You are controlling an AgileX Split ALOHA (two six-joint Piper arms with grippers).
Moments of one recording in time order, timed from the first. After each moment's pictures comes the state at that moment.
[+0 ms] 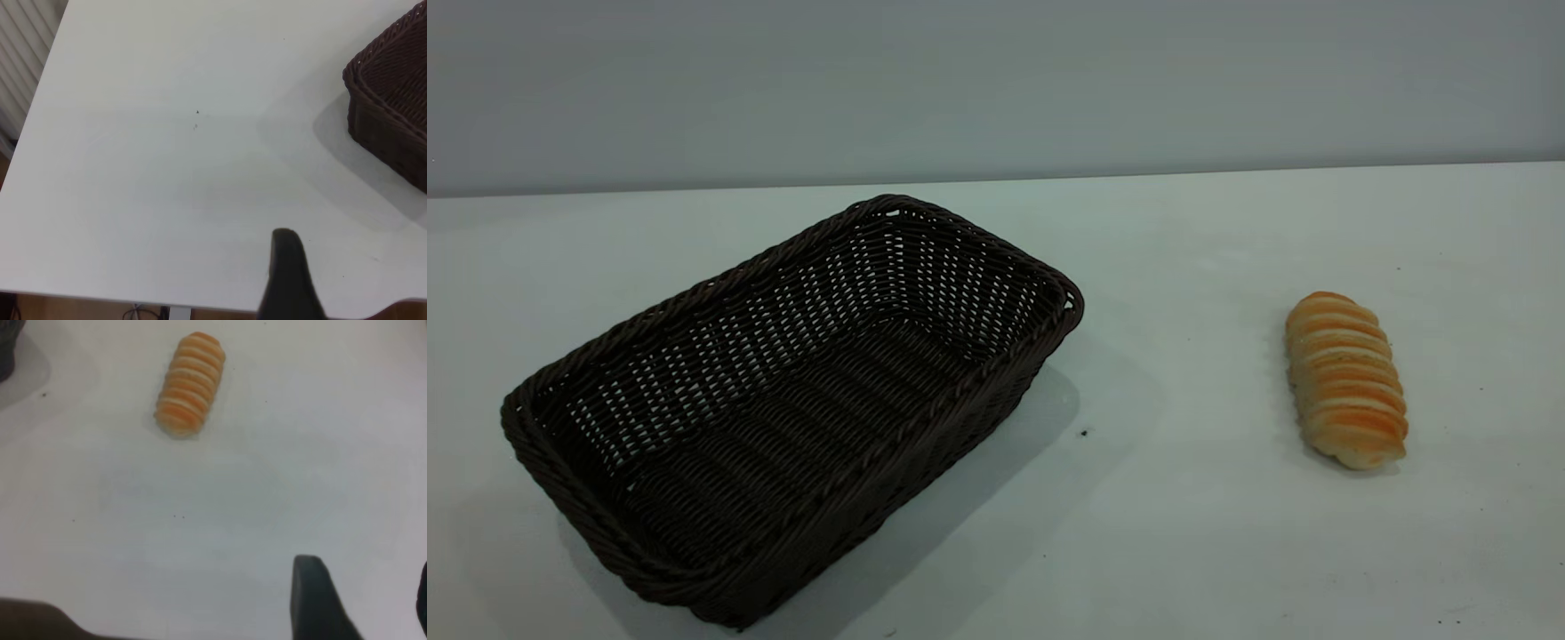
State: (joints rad) left arm -0.01 -0.03 -0.49 0.12 1.14 -0.10; right arm -0.06 0.09 -0.48 0.09 1.12 -0.17
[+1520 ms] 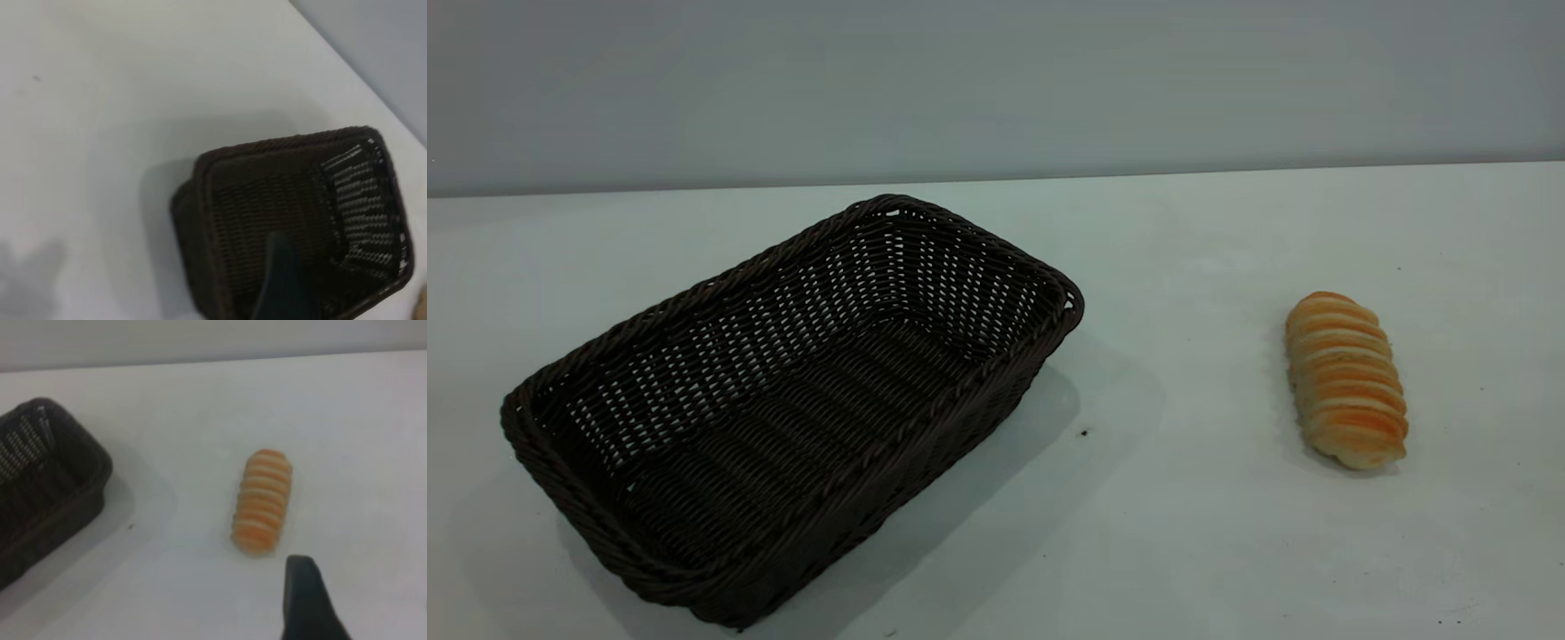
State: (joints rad) left arm -0.01 0.60 -0.53 -0.07 0.58 -0.77; right arm -0.06 0.34 -0.48 0.31 0.73 -0.14
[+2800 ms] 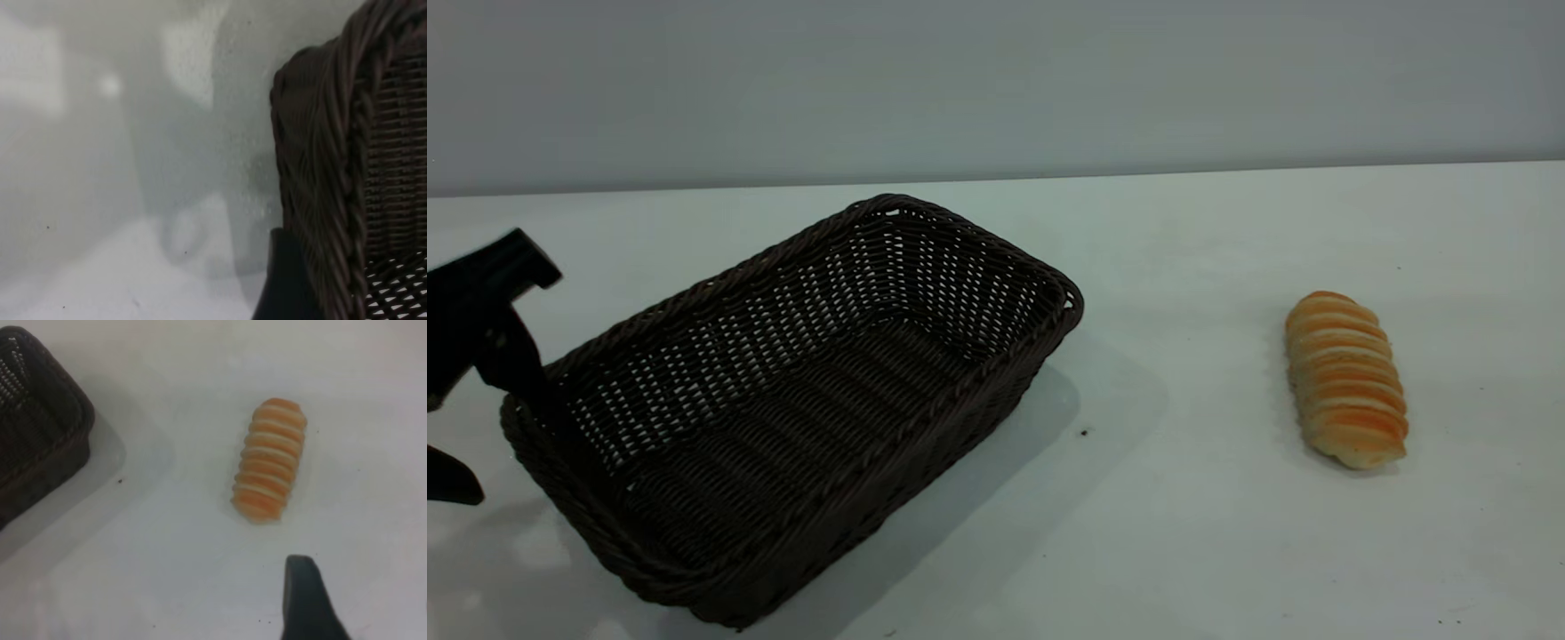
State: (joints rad) left arm -0.15 1.56 -0.53 -0.26 0.15 -0.68; right arm -0.06 0.68 -0.48 0.41 0.60 -0.33
